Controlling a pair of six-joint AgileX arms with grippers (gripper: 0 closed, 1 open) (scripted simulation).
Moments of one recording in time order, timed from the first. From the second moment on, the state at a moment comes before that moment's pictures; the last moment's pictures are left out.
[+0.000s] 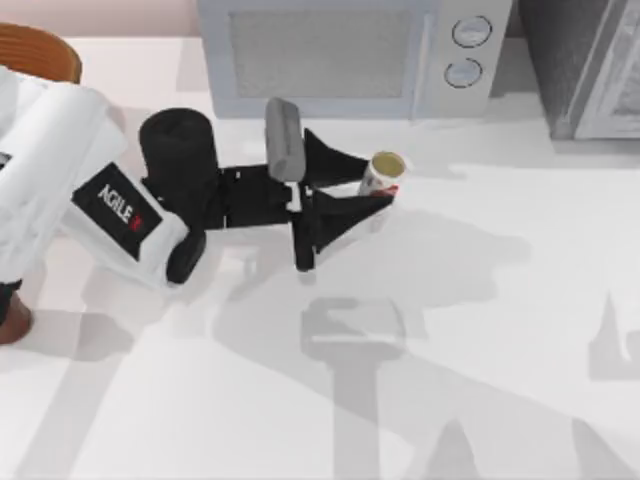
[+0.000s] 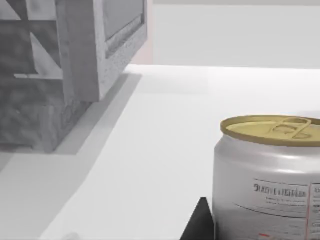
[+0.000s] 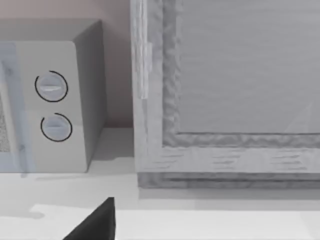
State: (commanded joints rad) left arm -0.39 2.40 1.15 1.23 1.13 0.03; right arm 0.00 0.00 0.00 0.00 0.00 0.00
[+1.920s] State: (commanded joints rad) left arm -0.41 2.56 1.22 1.32 1.21 0.02; right arm 0.00 0.00 0.00 0.00 0.00 0.00
